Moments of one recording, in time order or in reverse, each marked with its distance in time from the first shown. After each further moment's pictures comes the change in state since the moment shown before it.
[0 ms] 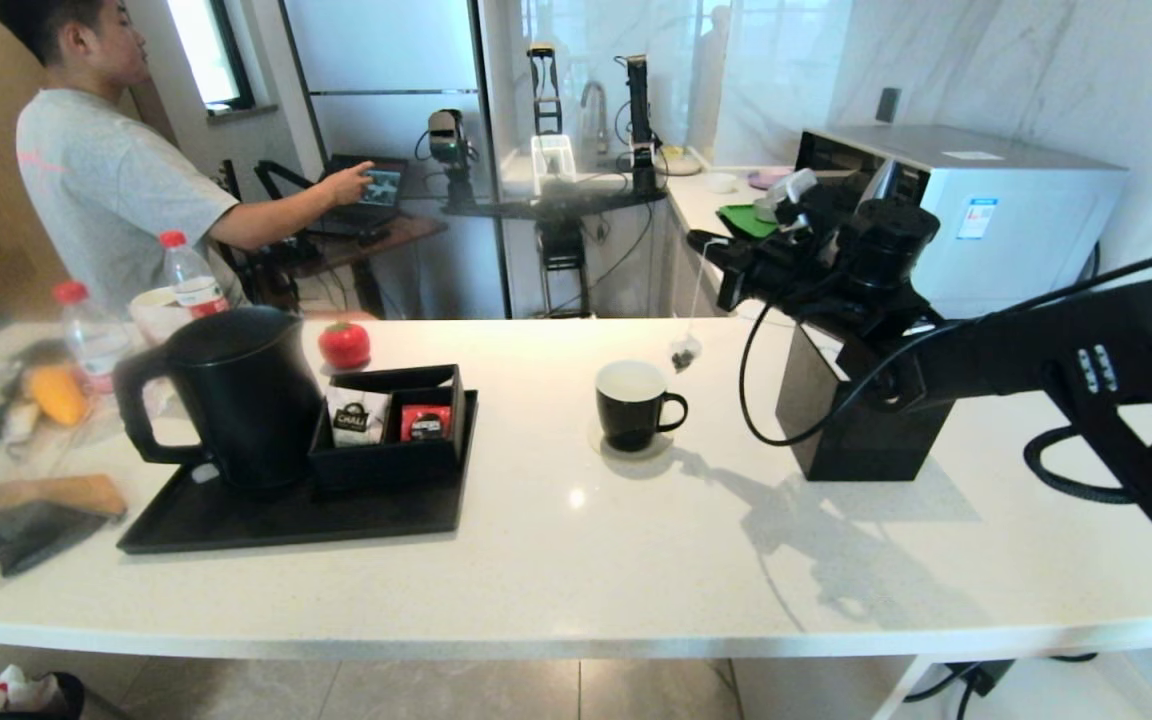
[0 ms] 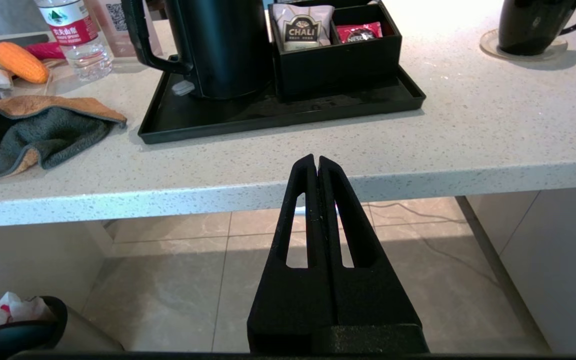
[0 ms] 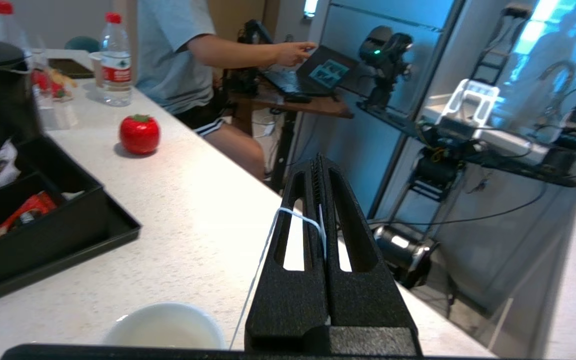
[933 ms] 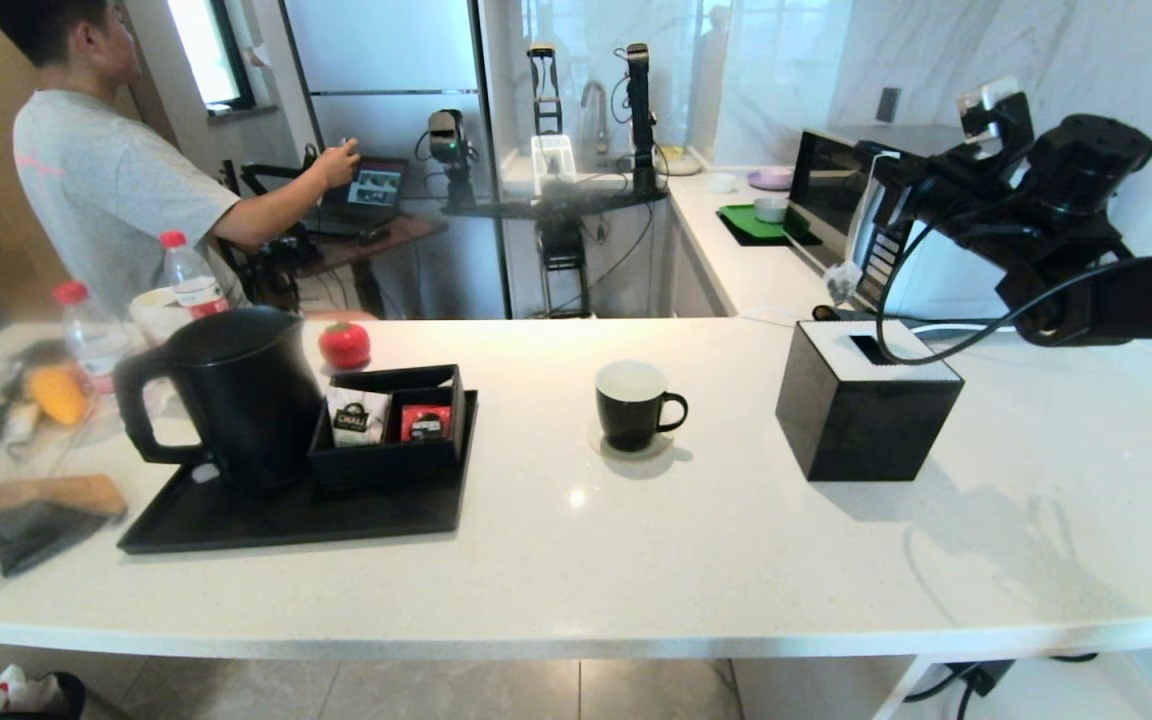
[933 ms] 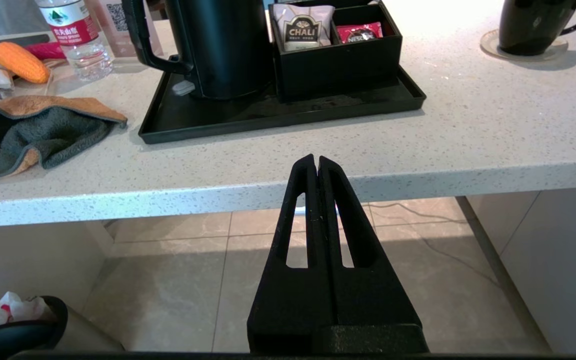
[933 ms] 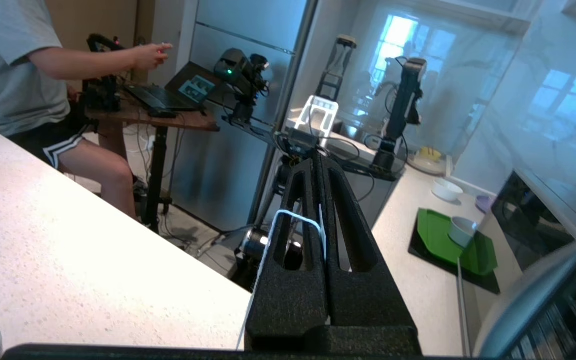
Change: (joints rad) left arm 0.000 0.000 0.000 0.000 0.000 0.000; right arm -0.281 -0.098 -0.083 0.061 0.006 0.000
